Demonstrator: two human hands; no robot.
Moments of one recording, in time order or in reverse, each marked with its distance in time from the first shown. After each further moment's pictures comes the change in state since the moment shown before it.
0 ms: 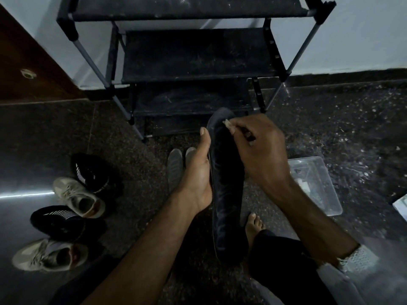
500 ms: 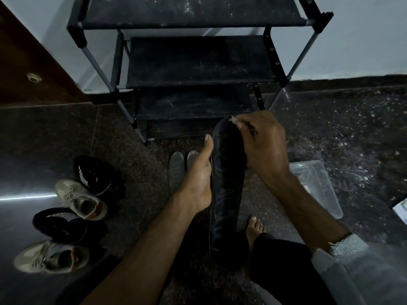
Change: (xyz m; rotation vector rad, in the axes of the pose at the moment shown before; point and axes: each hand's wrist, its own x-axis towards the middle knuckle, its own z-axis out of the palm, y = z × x) left_hand 0.005 -0.002 -0.009 -0.030 -0.018 -0.063; right_hand 0.016 0.009 0.003 -0.120 0.033 -0.017
